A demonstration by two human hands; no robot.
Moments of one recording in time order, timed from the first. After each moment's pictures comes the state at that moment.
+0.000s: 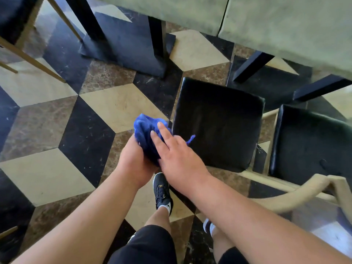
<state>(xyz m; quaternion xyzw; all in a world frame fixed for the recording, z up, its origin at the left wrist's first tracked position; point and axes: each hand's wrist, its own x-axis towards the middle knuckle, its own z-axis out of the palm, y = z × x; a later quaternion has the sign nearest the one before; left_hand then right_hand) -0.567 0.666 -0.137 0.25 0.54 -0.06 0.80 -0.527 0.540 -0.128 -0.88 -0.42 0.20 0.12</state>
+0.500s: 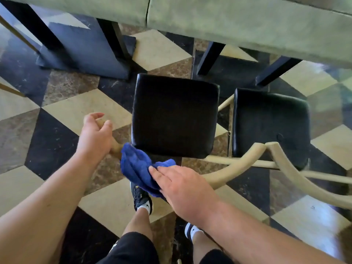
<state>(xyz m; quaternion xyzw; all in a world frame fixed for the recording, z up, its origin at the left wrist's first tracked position) -0.539 0.615 -0.146 0.77 0.44 -0.04 0.45 -0.558 0.338 -0.103 -0.84 -0.47 0.22 0.13</state>
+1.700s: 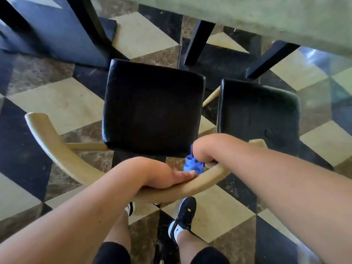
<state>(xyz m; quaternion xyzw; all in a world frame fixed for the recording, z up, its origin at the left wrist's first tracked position) -0.493 0.407 -0.157 0.70 0.04 -0.67 0.24 -0.394 0.274 -0.201 -0.67 -0.29 0.61 -0.31</state>
